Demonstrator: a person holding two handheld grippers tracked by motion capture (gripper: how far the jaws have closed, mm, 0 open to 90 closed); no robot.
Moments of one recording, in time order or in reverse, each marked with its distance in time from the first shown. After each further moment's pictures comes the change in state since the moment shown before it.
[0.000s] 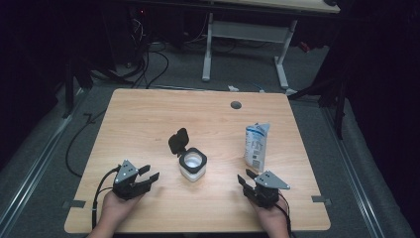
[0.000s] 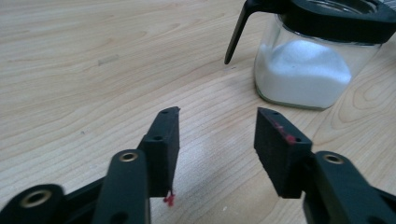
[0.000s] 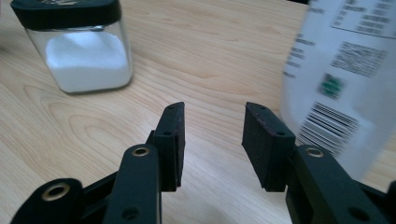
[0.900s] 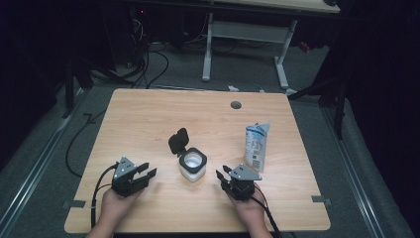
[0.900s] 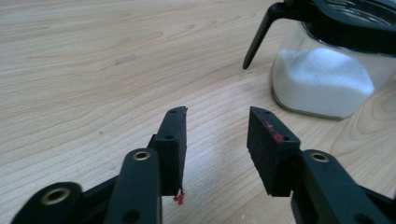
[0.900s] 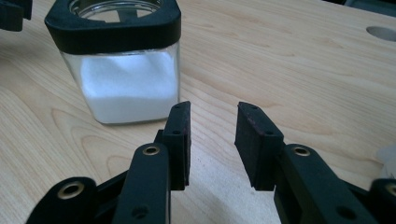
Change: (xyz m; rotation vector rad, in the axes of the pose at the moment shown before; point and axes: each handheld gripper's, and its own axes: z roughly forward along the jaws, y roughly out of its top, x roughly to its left) left arm 0.007 0.005 0.002 0.007 0.039 -0.030; right arm 0.039 0.022 0.046 0.020 0.060 -0.032
